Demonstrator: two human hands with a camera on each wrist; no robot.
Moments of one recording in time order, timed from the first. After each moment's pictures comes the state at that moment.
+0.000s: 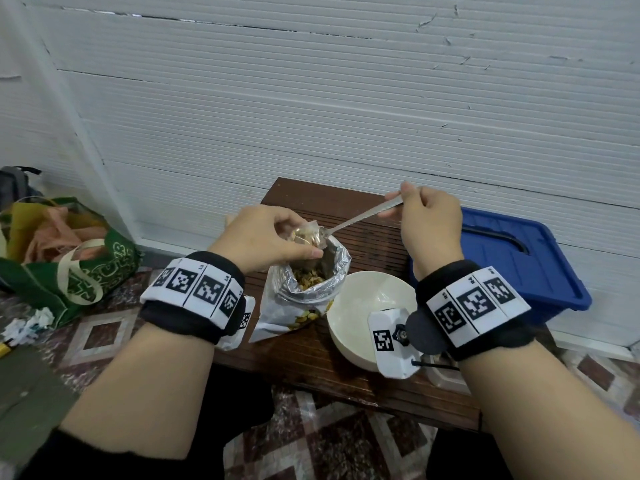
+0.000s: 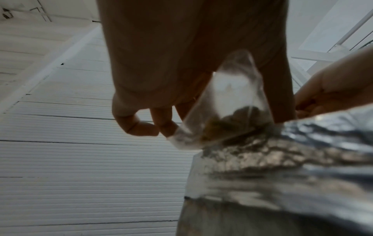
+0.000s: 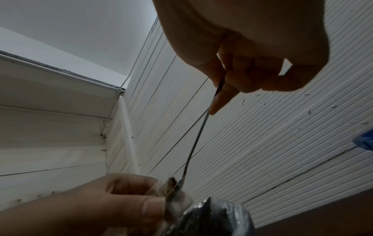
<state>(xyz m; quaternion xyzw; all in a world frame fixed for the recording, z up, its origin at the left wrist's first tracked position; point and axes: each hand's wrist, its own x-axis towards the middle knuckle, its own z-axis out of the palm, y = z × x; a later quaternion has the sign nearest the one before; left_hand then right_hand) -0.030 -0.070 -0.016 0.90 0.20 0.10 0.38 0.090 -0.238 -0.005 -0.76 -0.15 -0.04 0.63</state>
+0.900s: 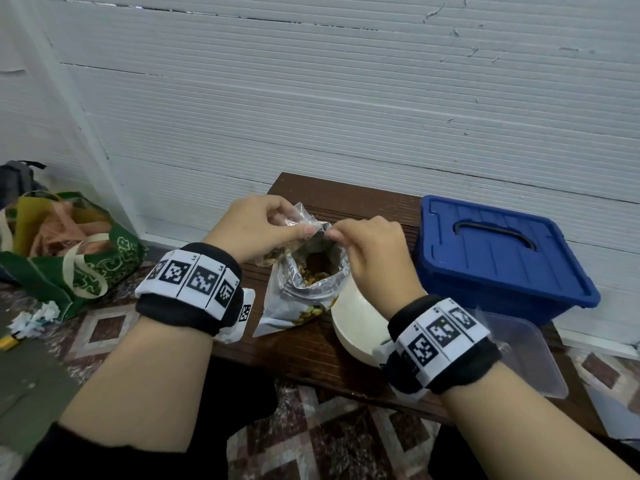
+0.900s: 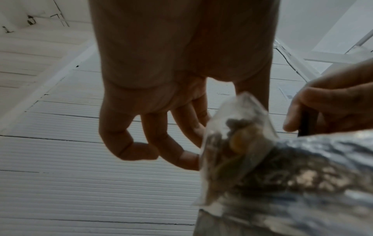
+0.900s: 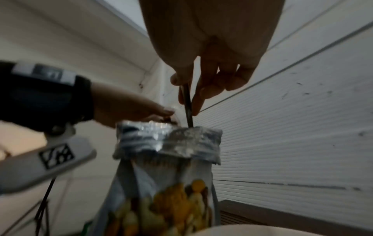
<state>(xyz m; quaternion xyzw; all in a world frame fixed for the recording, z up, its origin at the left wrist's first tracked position) -0.033 -0.061 -0.013 0.88 0.21 0.13 0.41 0.059 -0.226 -0.055 -0.78 -0.49 -0.21 0.32</state>
